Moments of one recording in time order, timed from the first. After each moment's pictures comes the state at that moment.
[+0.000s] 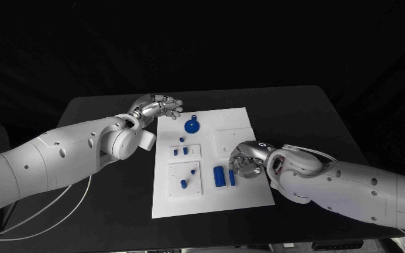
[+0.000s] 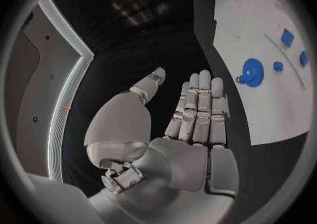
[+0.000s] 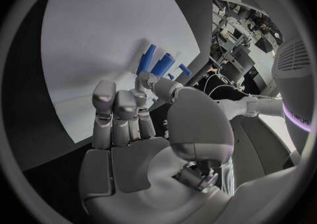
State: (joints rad) left arm 1.19 -0.73 -0.11 1.25 -0.18 -0.20 0.33; left_hand 1.01 -0.11 0.49 -0.18 0.06 0.84 0.18 0.28 0.51 1.17 0.13 0.08 0.17 0.96 0.09 0.54 0.42 0.06 0.72 0.00 0.62 1.22; right arm 1.05 -0.79 -0.15 1.54 -1.47 -0.26 -0.20; right_hand 1.10 -0.17 0.83 -0.18 0.05 1.03 0.09 0.29 0.56 1.12 -0.01 1.14 1.11 1.31 -0.12 1.23 0.98 0.21 1.28 -0.07 1.02 1.31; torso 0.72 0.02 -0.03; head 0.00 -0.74
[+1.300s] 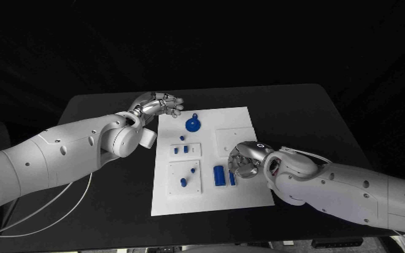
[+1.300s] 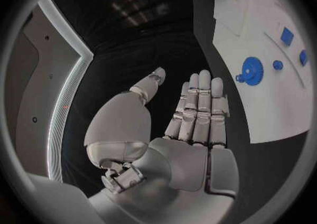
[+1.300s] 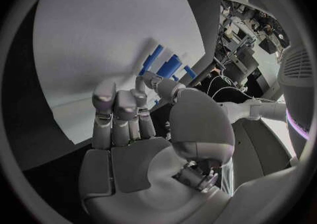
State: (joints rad) left arm 1.19 -0.73 -0.11 1.24 -0.18 -0.20 0.33; left_hand 1.01 -0.11 0.49 -0.18 0.06 0.83 0.18 0.28 0.51 1.17 0.13 0.08 0.17 0.96 0.09 0.54 0.43 0.07 0.72 0.00 0.62 1.22; right arm 1.02 -0.76 -0.15 1.51 -1.50 -0.32 -0.23; right_hand 1.04 -0.19 0.81 -0.16 0.05 1.06 0.08 0.31 0.55 1.12 -0.02 1.15 1.11 1.31 -0.12 1.23 0.99 0.22 1.29 -0.06 1.02 1.31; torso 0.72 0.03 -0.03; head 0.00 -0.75
